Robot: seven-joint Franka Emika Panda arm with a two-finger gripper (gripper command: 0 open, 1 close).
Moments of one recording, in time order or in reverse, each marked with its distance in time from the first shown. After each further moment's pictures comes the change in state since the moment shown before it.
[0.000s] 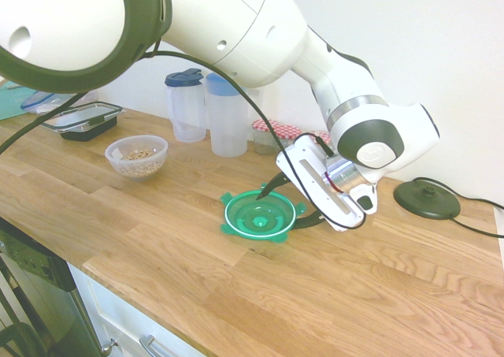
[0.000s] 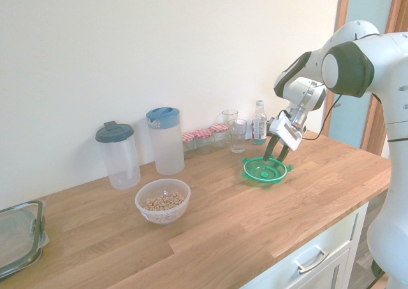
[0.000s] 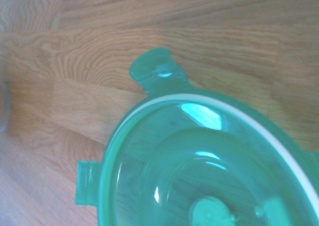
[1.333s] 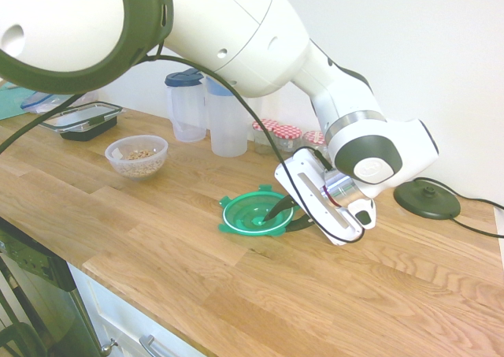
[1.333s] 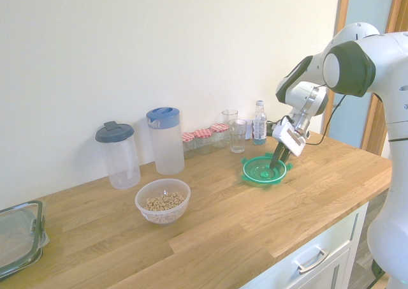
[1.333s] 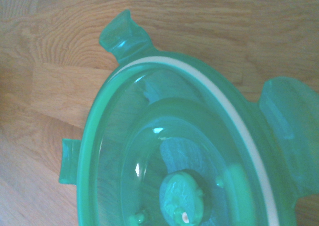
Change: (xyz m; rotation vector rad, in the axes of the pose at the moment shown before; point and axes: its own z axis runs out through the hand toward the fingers) arm 0.001 0.024 0.014 0.003 0.000 0.023
